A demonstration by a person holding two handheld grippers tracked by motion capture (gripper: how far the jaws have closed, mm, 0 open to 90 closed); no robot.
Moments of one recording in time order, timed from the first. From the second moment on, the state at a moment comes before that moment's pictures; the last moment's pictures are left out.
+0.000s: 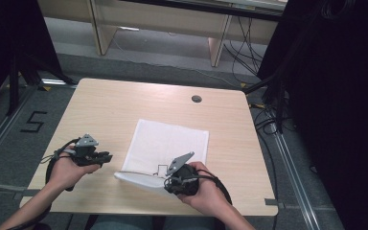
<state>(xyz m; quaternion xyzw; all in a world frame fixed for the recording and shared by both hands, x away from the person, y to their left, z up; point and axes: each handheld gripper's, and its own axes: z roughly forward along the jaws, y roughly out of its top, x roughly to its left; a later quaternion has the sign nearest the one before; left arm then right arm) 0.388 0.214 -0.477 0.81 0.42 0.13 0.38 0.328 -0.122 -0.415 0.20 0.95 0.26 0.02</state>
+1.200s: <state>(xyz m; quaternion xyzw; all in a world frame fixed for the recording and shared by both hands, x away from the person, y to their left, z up) 0.386 0.203 -0.477 0.81 0.41 0.13 0.40 0.363 -0.133 -0.468 0.27 0.94 0.22 -0.01</state>
